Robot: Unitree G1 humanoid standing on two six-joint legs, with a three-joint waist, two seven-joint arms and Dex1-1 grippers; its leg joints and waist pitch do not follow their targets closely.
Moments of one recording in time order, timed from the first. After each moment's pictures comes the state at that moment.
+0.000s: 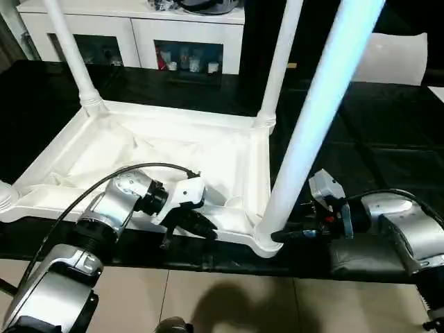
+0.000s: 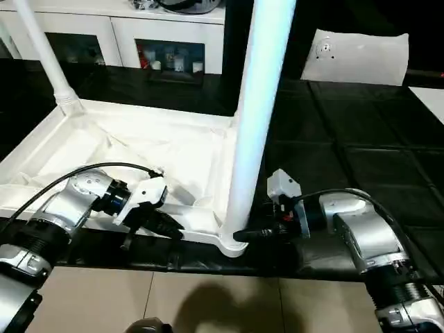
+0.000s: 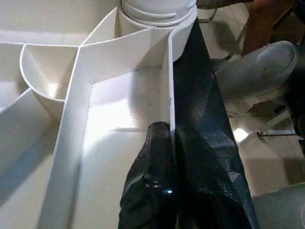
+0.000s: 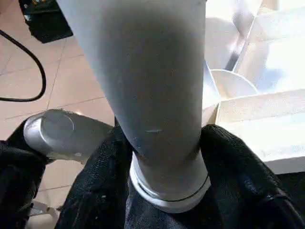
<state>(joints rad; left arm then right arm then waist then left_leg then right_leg) -0.66 0.42 -0.36 0.68 0.01 -0.05 -1.52 -0.37 -0.60 0.20 0.20 0.29 0.32 1.39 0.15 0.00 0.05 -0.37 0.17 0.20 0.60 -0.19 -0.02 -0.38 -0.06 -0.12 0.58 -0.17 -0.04</state>
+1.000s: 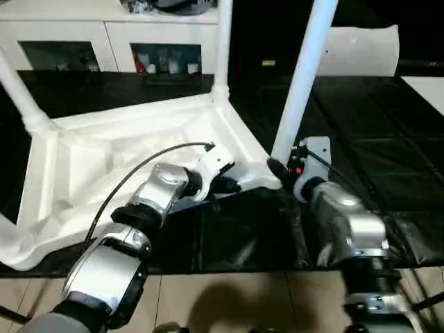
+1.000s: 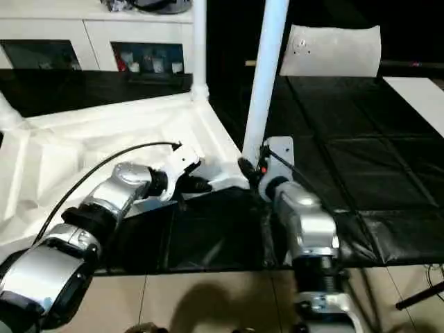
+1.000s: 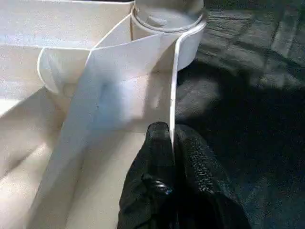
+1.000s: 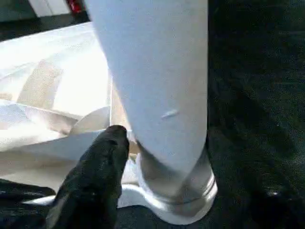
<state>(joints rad) -0.84 0.14 -0.23 0.99 0.08 0.09 -0.86 -0.44 -0.04 -0.11 0.25 0.13 0.51 0.27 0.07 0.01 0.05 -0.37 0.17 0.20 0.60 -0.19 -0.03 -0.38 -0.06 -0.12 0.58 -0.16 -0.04</state>
